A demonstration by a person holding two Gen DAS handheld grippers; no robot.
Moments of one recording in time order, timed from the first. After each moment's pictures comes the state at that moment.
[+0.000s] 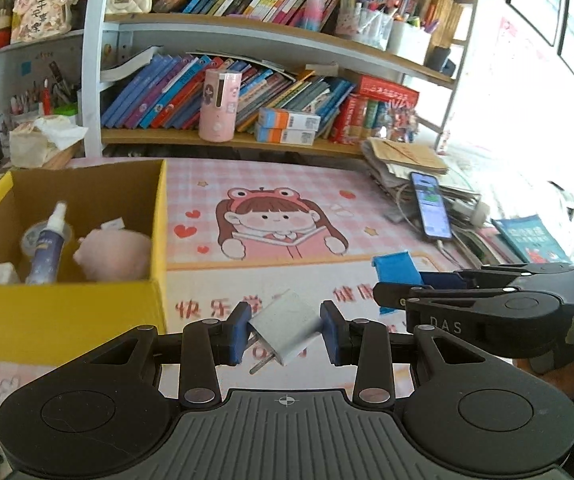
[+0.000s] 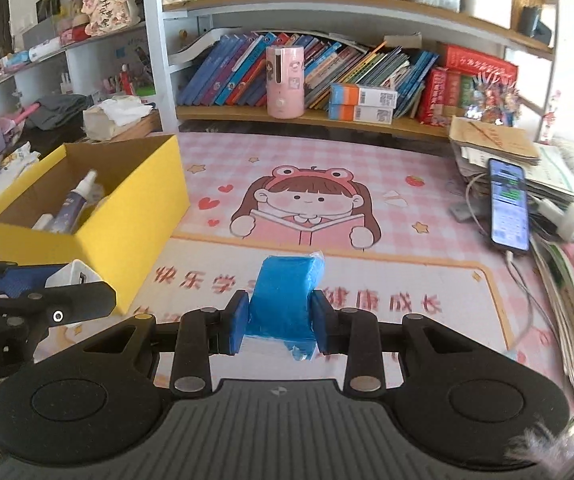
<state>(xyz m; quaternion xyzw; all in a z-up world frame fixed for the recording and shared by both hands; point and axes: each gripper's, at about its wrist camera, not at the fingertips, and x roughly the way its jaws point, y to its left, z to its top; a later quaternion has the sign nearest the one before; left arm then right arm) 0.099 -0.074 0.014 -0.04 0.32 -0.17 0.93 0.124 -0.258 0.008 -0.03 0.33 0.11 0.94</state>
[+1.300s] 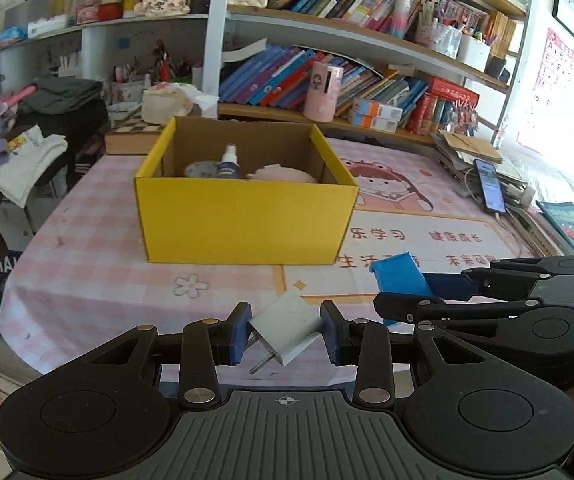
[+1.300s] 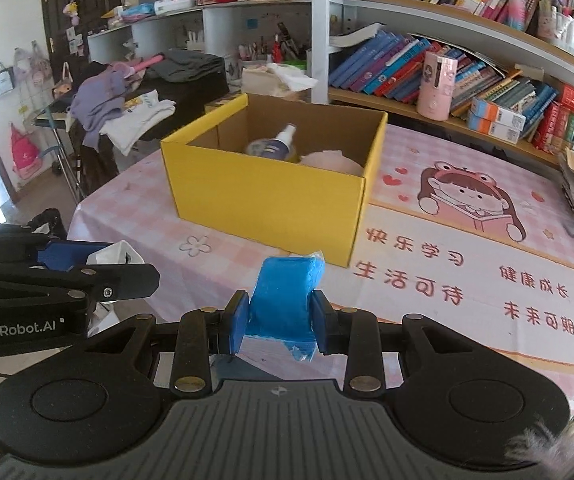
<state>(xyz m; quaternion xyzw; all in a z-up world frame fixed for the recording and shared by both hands) -0.006 0.078 0.013 -0.05 0.34 -0.08 0.94 0.020 -0.088 0.006 -0.07 0.34 0.23 0.91</state>
